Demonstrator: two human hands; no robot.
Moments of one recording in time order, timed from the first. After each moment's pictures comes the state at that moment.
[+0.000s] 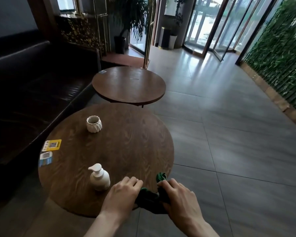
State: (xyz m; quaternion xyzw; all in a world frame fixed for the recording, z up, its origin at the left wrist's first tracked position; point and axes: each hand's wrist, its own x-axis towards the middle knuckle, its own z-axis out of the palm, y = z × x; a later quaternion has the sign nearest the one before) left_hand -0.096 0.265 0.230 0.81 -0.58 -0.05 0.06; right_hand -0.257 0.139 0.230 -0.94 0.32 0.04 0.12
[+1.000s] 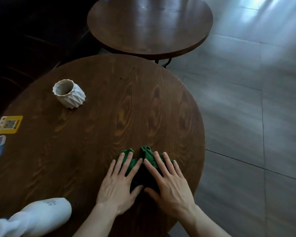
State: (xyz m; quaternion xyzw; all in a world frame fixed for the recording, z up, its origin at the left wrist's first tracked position) left_hand 0.027 0.044 -0.053 0.87 -0.44 -0.20 -0.02; right_hand -0.103 -0.118 -0.065 -0.97 0.13 0.10 0.18
